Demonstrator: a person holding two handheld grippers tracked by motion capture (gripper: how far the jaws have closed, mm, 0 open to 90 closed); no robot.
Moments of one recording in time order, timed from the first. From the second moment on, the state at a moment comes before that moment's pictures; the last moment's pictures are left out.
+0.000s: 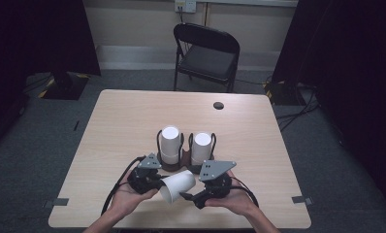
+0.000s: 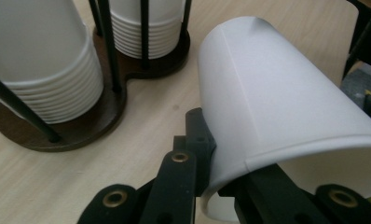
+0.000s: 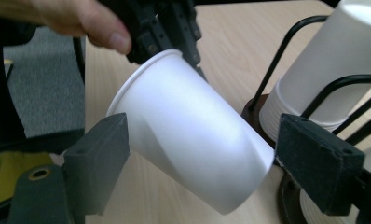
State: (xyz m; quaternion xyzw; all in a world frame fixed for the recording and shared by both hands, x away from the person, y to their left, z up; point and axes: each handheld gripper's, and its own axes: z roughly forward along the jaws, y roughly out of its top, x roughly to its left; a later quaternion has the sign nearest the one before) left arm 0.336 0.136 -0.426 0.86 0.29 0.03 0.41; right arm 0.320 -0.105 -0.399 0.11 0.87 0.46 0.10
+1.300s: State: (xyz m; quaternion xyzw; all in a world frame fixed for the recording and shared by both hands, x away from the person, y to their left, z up) left arm 0.350 0.122 -0.429 0.87 0.31 -0.08 0.38; right arm 0.296 -0.062 -0.431 0.00 0.92 0.34 0.21
